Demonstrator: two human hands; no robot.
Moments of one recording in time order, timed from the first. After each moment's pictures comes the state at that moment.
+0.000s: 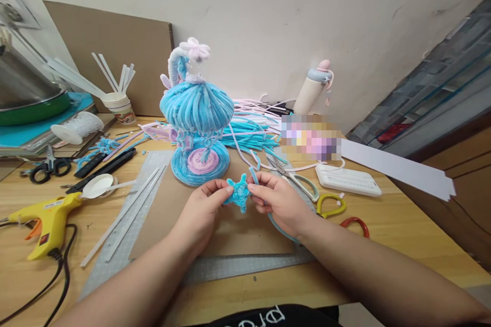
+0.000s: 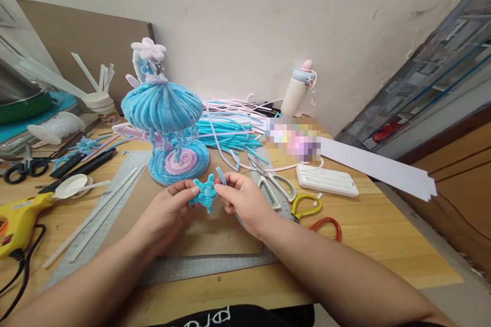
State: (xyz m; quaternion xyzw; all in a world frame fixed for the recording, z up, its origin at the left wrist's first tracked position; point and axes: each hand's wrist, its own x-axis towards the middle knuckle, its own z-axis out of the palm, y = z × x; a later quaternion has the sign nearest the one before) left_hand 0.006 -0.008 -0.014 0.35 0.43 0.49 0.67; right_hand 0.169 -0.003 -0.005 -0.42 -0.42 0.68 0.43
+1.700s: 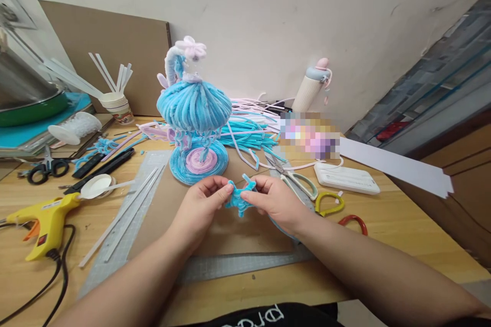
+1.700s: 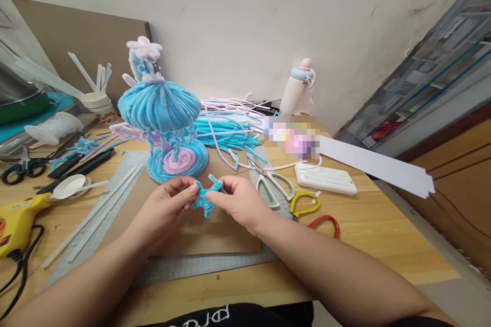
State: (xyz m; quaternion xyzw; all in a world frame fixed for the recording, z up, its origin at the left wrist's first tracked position) left_hand 0.000 -0.006 -0.010 0.43 0.45 0.46 0.64; right_hand 0.171 -0.003 -0.008 -0.45 -0.51 0.62 0.39
